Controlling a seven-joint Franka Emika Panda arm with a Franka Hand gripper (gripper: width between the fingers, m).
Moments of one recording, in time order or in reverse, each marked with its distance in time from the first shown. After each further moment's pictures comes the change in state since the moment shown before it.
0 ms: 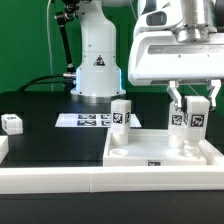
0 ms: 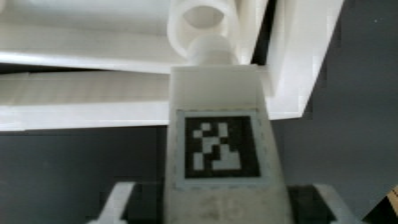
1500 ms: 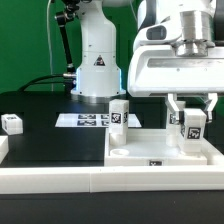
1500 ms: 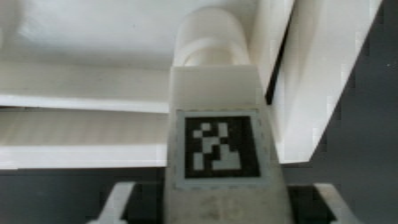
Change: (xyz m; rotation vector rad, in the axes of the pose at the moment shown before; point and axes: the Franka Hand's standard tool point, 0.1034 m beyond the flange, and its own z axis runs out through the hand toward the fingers) arm -0.018 -0.003 0.016 -0.009 -0.019 -0.023
